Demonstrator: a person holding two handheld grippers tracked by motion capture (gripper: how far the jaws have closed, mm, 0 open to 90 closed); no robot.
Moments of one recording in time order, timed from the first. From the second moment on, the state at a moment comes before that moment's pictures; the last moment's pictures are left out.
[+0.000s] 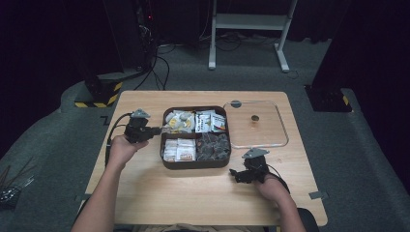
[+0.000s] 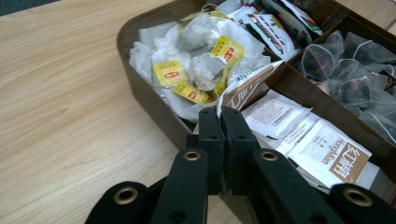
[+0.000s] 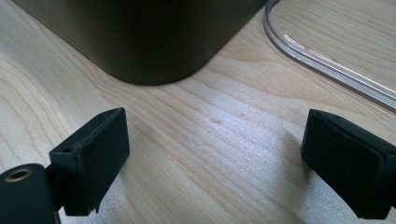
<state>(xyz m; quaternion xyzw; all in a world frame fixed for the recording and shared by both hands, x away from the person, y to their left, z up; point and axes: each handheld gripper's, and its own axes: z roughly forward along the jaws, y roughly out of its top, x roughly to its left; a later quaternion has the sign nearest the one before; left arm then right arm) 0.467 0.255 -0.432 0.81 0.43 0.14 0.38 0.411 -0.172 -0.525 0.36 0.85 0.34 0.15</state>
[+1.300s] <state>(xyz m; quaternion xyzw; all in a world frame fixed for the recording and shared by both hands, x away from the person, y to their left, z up) 0.469 0.318 -0.446 0.76 0.50 0.15 0.37 0.412 -0.172 -0.525 0.36 0.85 0.34 0.15</state>
